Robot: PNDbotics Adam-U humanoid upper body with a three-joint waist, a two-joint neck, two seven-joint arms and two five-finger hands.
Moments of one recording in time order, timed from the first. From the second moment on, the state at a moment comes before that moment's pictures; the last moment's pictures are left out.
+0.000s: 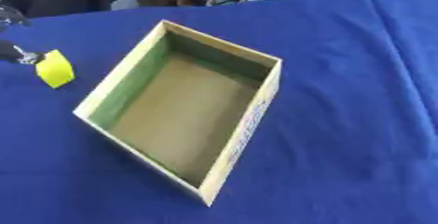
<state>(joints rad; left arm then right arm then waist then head) -1.03 0.77 0.00 -1.07 -1.30 -0.14 -0.79 -0.35 -0.47 -0.10 -1.99 0.43 0.01 -0.27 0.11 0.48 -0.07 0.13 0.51</state>
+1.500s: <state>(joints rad) -1.03 0.74 0.02 -0.94 -1.11 -0.09 -0.78 -0.36 -0.46 -0.09 -1.99 0.42 0.01 -0.26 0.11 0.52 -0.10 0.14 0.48</state>
